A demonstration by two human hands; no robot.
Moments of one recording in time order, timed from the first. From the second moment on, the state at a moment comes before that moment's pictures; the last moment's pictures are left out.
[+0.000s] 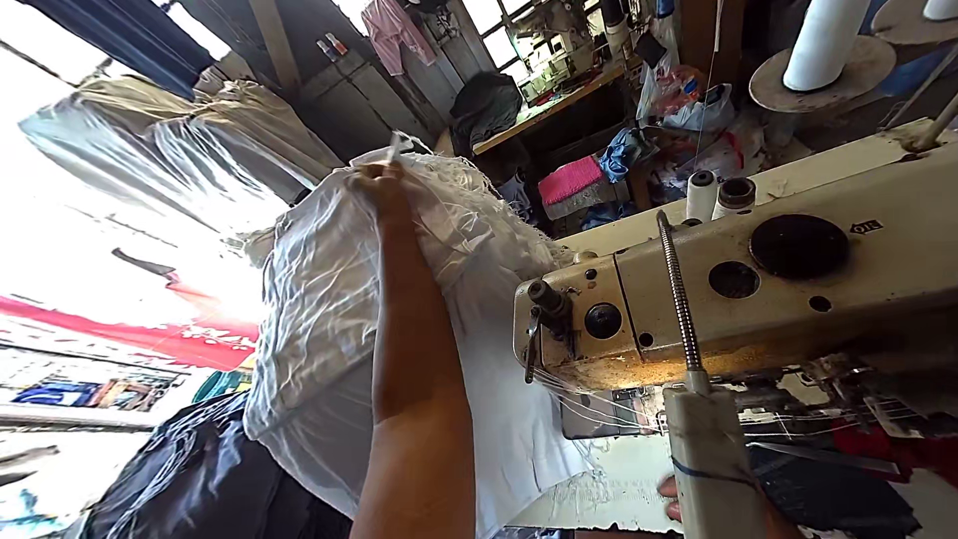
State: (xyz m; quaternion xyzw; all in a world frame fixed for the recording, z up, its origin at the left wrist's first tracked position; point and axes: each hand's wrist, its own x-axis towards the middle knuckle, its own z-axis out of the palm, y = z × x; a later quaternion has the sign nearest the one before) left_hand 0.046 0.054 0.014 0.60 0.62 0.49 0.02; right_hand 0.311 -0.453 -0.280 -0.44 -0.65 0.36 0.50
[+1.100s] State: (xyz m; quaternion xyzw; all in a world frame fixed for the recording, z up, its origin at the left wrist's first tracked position) left_hand 0.001 0.028 0.001 0.28 0.64 0.71 0.06; right_hand 0.310 -0.451 -0.279 -0.46 -0.65 0.37 0.49
